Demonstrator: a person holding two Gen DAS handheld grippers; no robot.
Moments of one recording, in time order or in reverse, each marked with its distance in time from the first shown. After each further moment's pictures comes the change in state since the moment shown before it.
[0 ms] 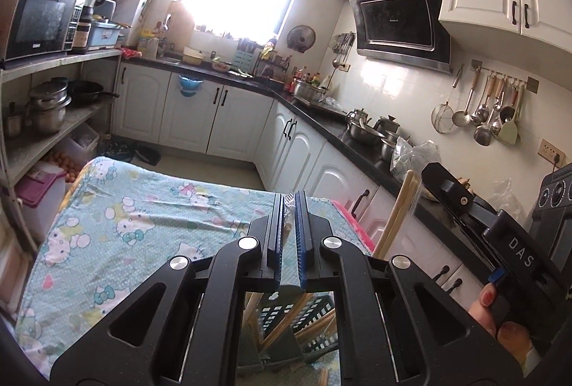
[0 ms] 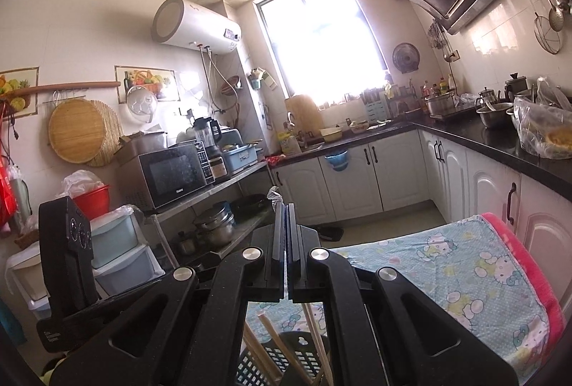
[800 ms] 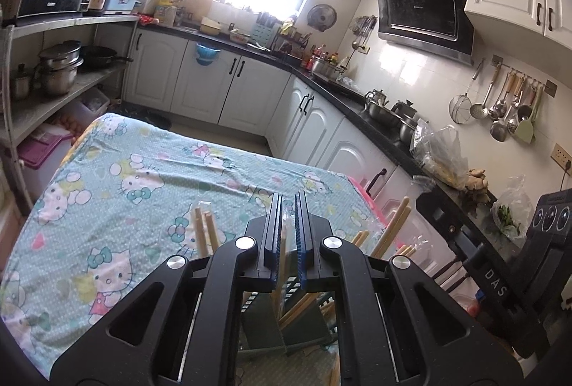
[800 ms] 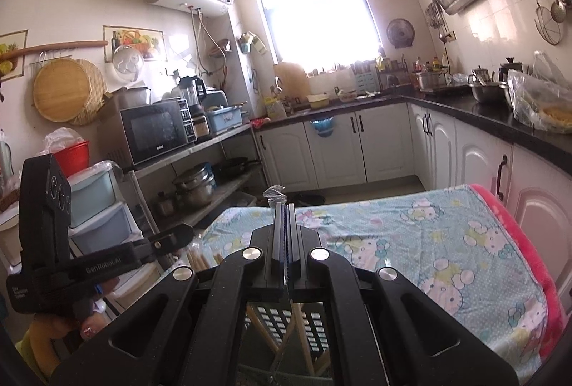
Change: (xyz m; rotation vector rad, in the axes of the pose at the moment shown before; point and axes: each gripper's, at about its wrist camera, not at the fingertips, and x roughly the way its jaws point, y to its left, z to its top) left arm 0.020 0.029 -0.037 -0.079 0.085 0.040; right arm 0.026 -0.024 -0.066 -0.047 0.138 -0.065
